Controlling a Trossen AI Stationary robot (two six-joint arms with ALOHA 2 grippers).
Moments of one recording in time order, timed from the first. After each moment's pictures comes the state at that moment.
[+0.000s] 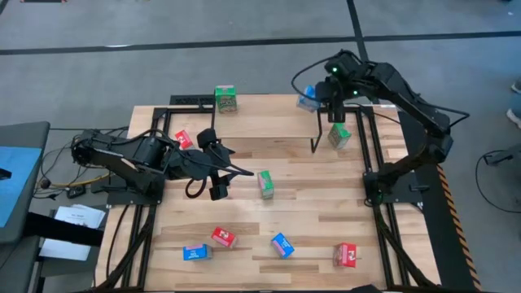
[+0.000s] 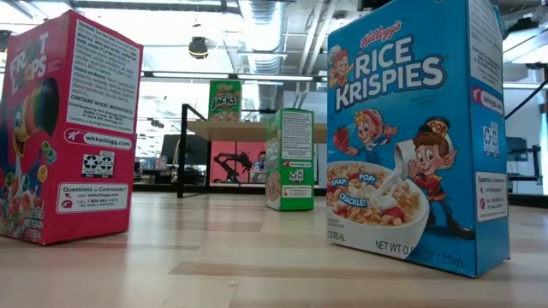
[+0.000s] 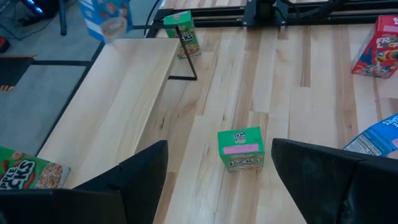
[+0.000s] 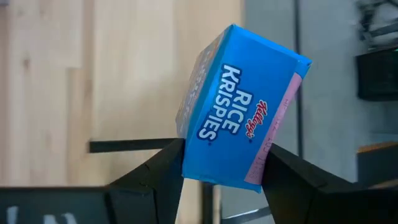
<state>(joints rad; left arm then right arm) -0.28 1.39 1.63 -0.91 -0.59 -0.17 -0.62 1.46 1.74 -1.24 0.12 -0.75</state>
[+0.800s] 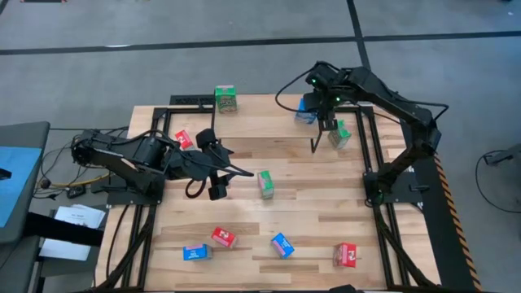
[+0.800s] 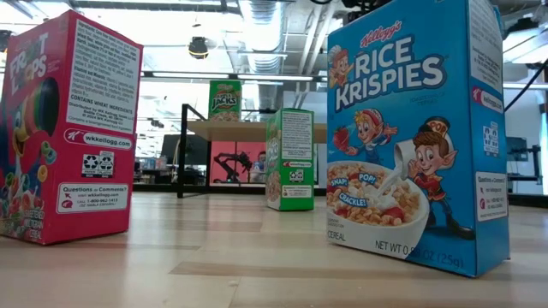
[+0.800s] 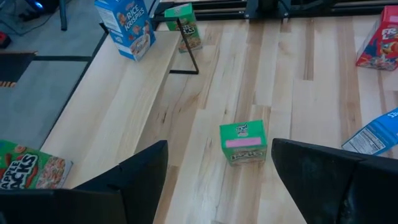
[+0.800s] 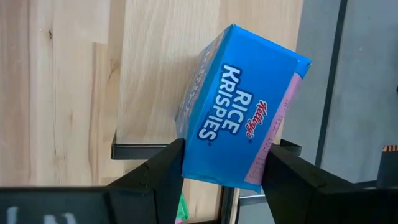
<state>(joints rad) -0.28 1.39 1.63 -0.94 -0.59 -0.18 -0.56 1.57 1.74 -1.30 0.16 -0.73</state>
